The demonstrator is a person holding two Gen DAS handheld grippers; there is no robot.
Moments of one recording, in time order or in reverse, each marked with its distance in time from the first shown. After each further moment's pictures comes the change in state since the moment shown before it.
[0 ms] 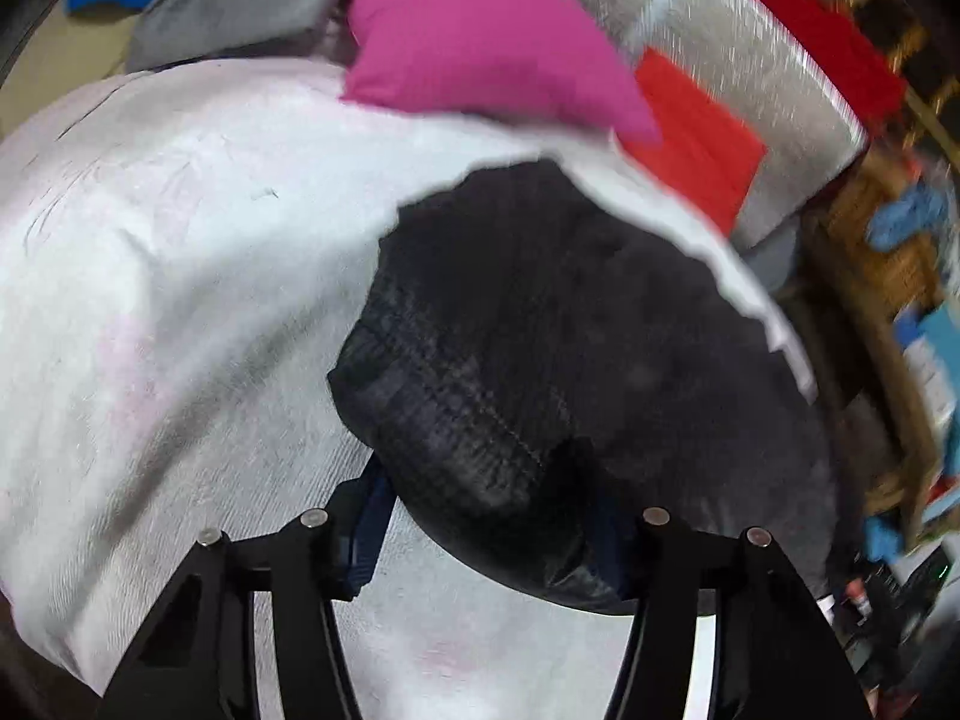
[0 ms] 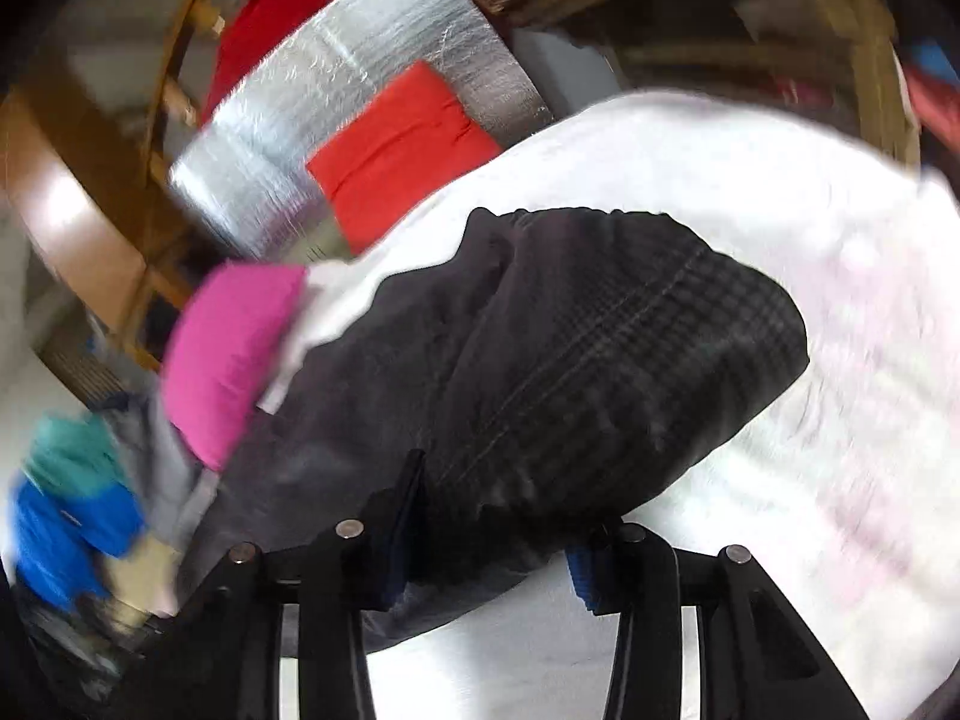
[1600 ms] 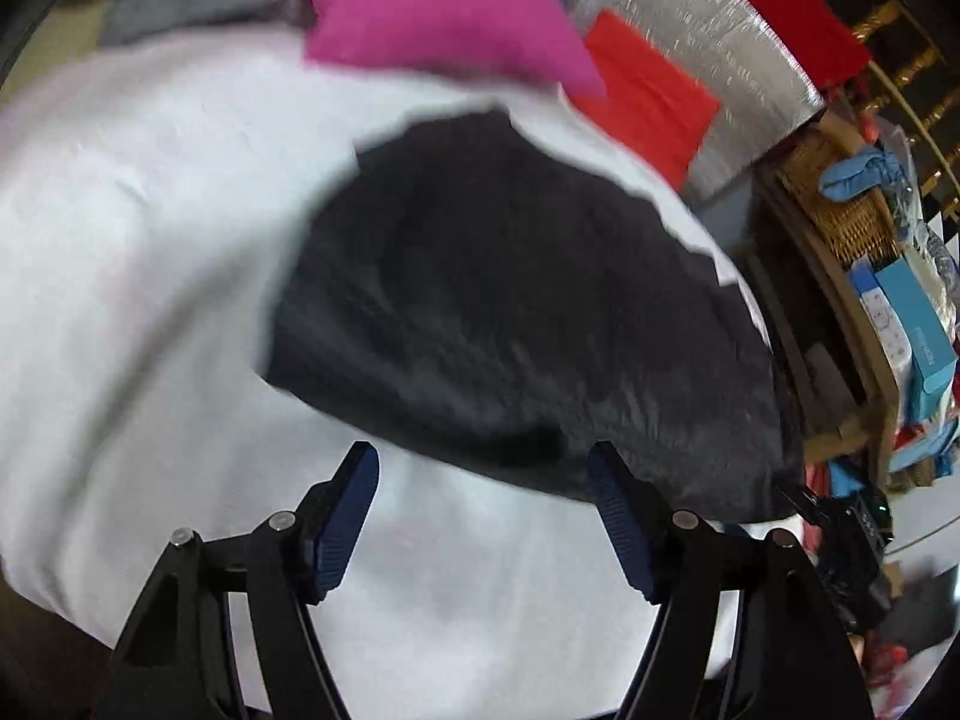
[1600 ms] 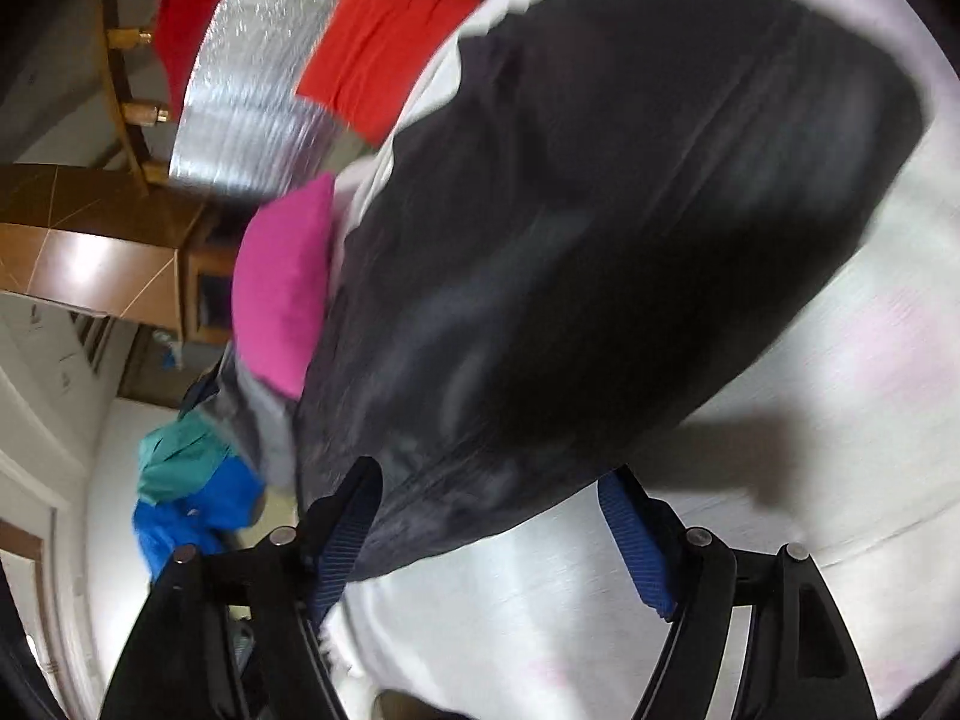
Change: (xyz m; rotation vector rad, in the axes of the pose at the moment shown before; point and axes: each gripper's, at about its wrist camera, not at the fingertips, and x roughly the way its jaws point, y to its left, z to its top) left arm -0.035 0.000 -0.034 0.005 0.107 -0.140; right arm 0.020 -0.002 -0.032 0.276 0.325 0.356
